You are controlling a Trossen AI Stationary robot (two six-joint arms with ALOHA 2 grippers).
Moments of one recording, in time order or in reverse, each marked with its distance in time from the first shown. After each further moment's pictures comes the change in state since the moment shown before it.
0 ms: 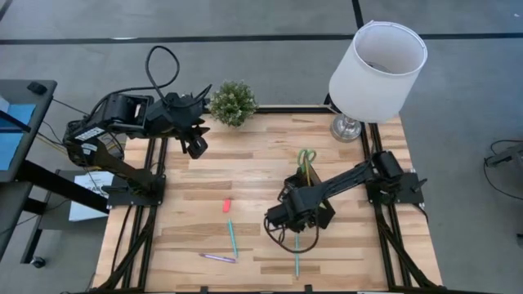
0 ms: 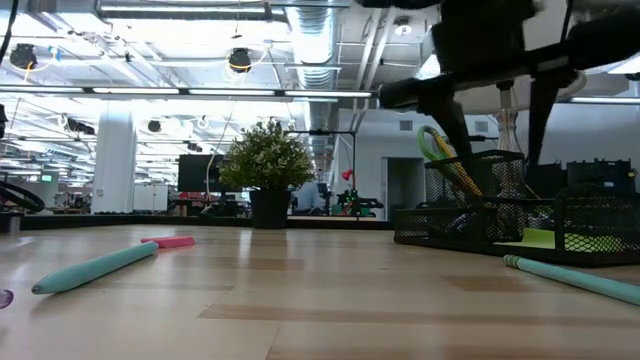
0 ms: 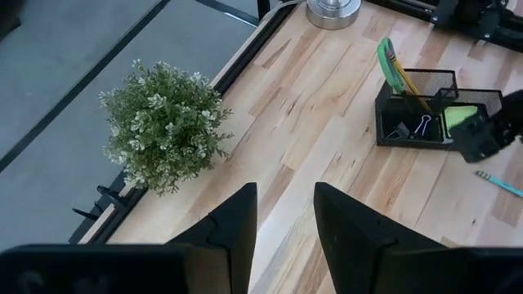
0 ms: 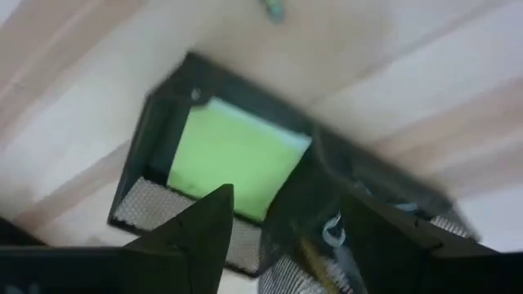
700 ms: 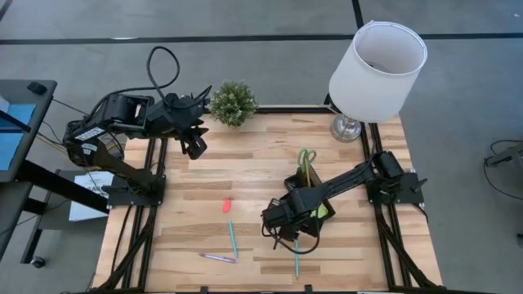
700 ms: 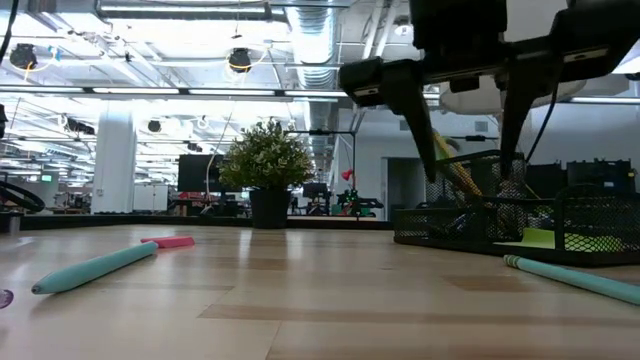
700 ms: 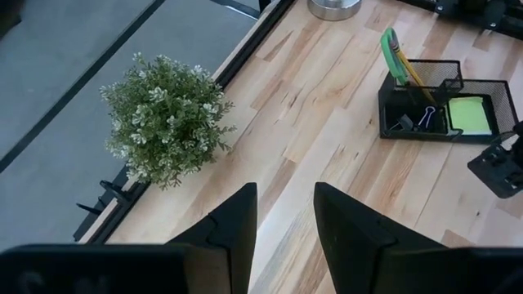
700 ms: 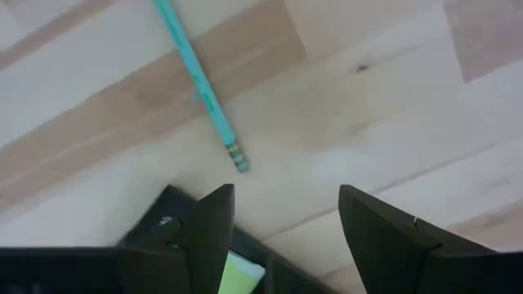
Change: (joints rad) left arm -0.001 0.000 0.000 -0.022 0.002 0.000; right arm 0.010 -0.001 -0.017 0.280 -0.159 -0.123
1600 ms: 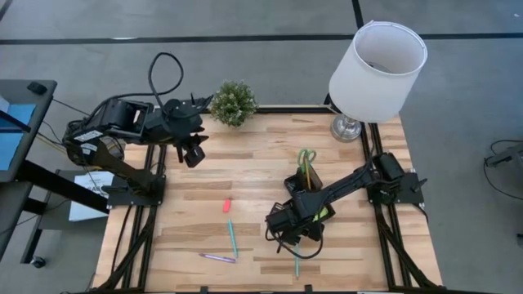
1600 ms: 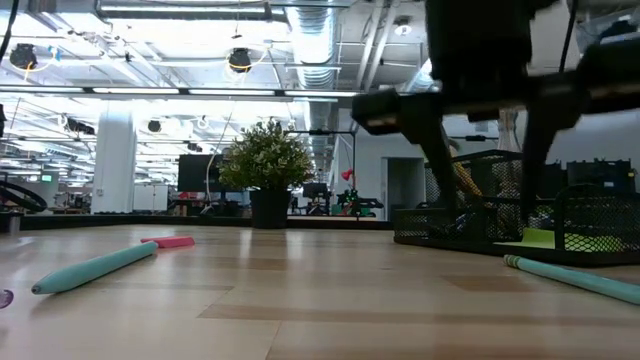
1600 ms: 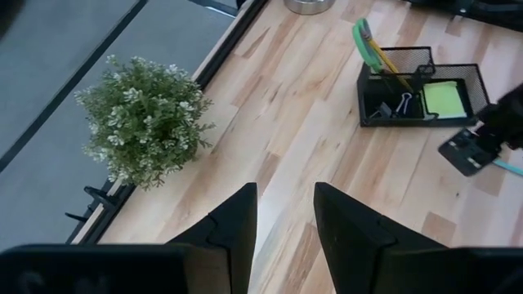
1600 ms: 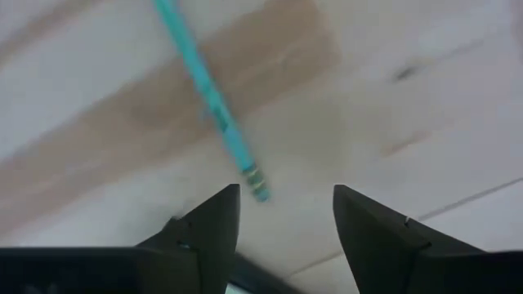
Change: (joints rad) left arm -0.079 0.000 0.000 -0.014 -0.003 -0.016; right arm 0.028 0.000 -0.127 0.138 -0.004 0.053
